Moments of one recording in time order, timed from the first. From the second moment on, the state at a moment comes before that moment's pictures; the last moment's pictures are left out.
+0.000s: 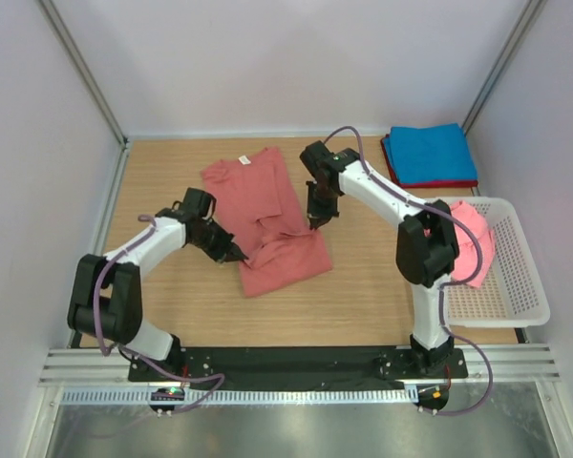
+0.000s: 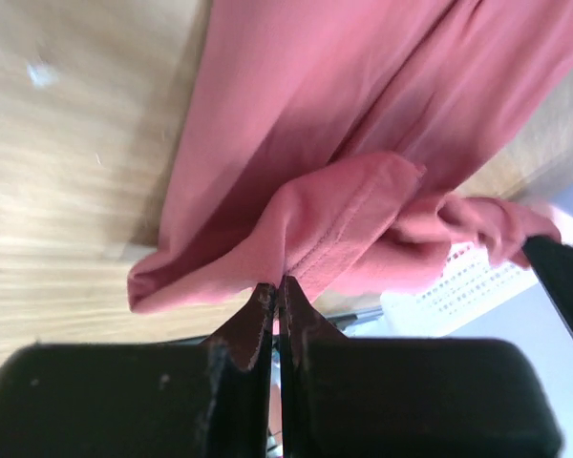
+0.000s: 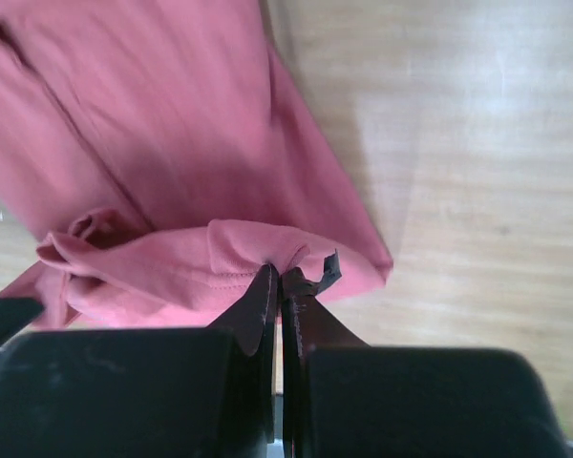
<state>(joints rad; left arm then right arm) -0.28 1.49 0.89 -0.61 0.40 -1.15 0.57 1.98 1.74 -1.04 -0.03 0.63</state>
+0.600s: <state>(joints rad) -0.06 1.71 1.06 -0.65 0.46 -1.02 0.46 2.32 2.16 -1.08 -0.12 0.53</state>
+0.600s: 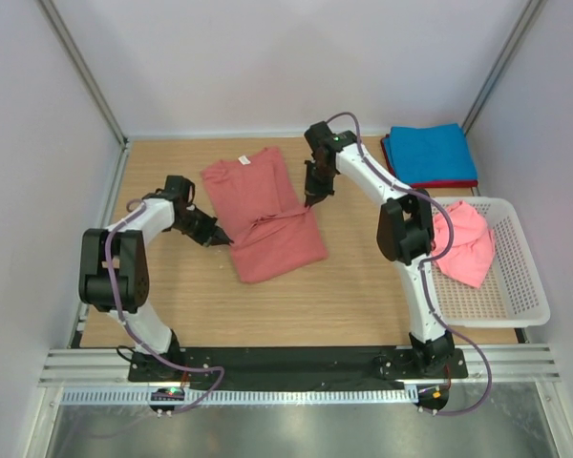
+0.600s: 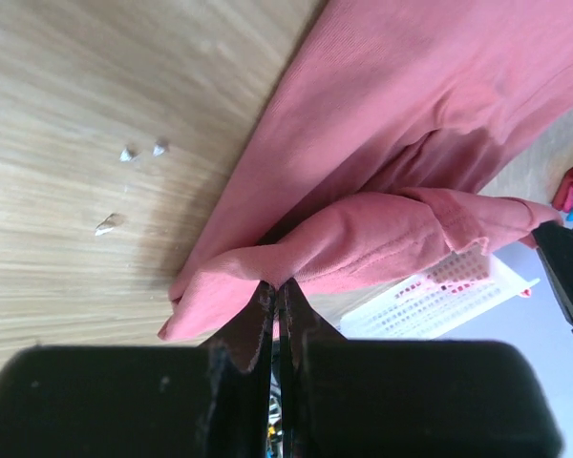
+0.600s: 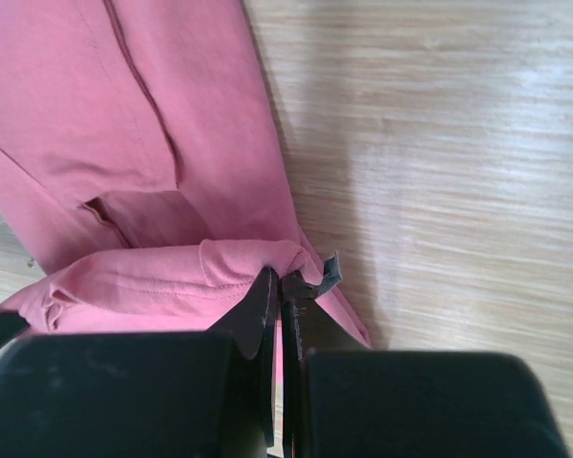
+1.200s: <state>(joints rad) -0.01 1.85 1.19 -0.63 0.49 -0.99 0.44 2.43 2.26 -0.97 -0.20 0.57</state>
